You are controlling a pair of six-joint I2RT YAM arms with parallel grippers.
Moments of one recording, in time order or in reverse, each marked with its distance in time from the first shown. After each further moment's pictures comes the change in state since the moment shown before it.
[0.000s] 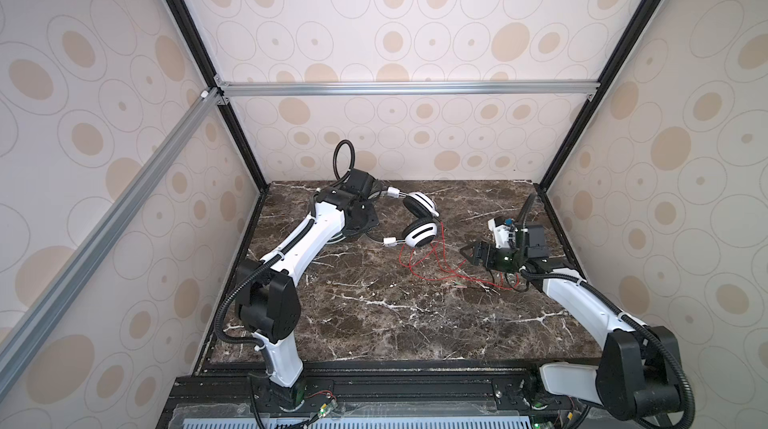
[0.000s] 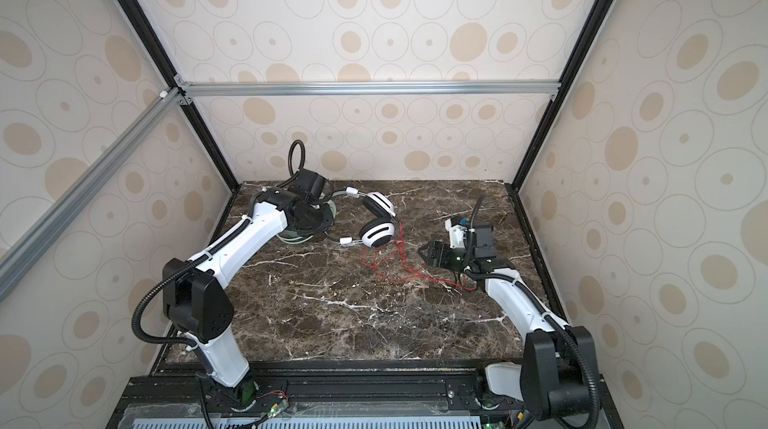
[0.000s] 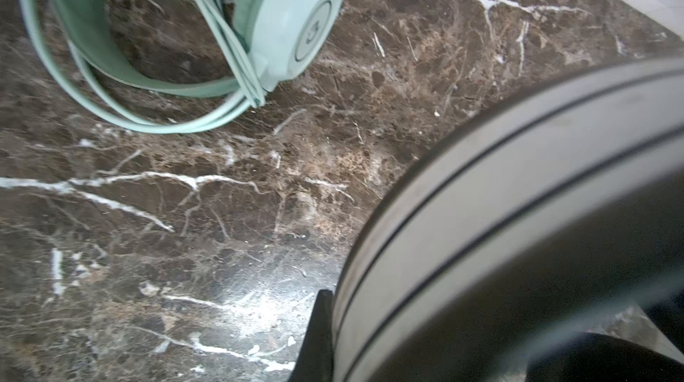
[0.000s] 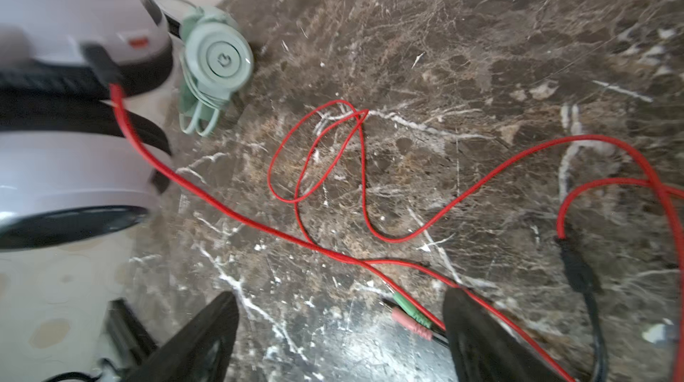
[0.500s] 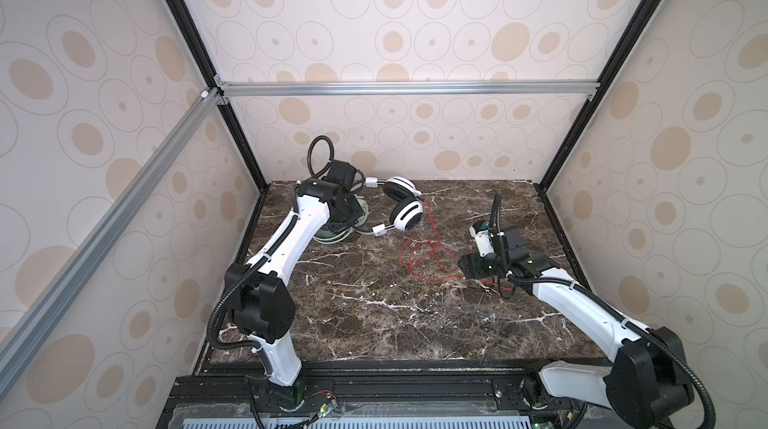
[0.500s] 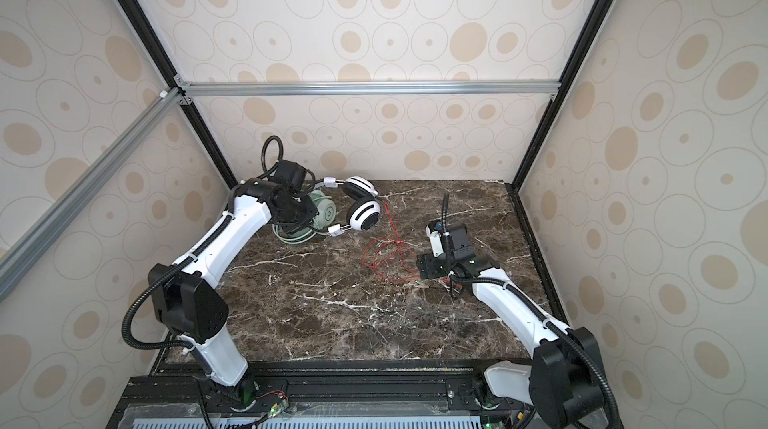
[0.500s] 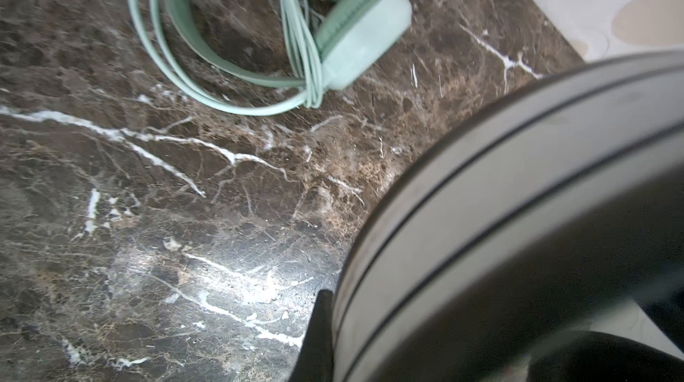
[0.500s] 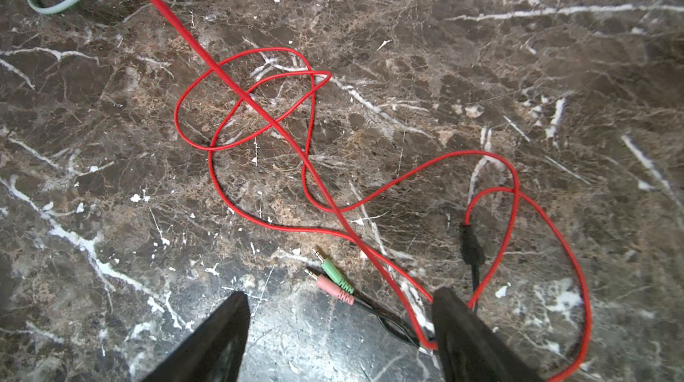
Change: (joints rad) left arm 0.117 -0.048 0.074 -0.136 -0.026 -0.162; right arm 0.157 -0.041 0.035 -0.125 0.345 -0.253
